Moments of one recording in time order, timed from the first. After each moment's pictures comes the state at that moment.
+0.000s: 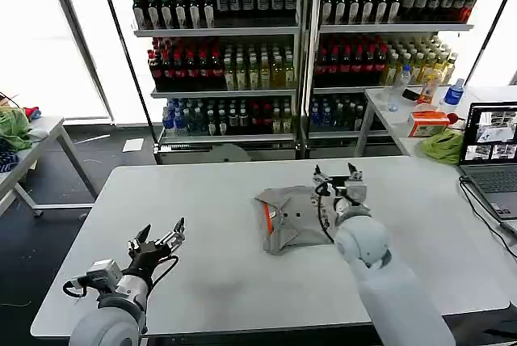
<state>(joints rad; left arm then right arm) 1.39 -1.22 -0.50 -2.18 -0.67 0.45 -0.34 -0.81 1.23 0.21 1.78 0.42 -0.54 0.42</state>
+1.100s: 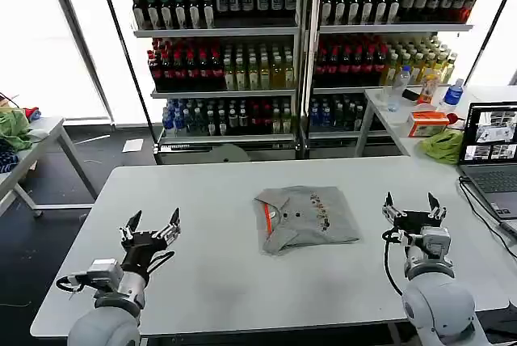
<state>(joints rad) 1.39 -1.20 -0.49 -2.20 -0.46 0.42 -0.31 -1.23 1.13 0.54 2.12 0.34 -0.58 0.43</state>
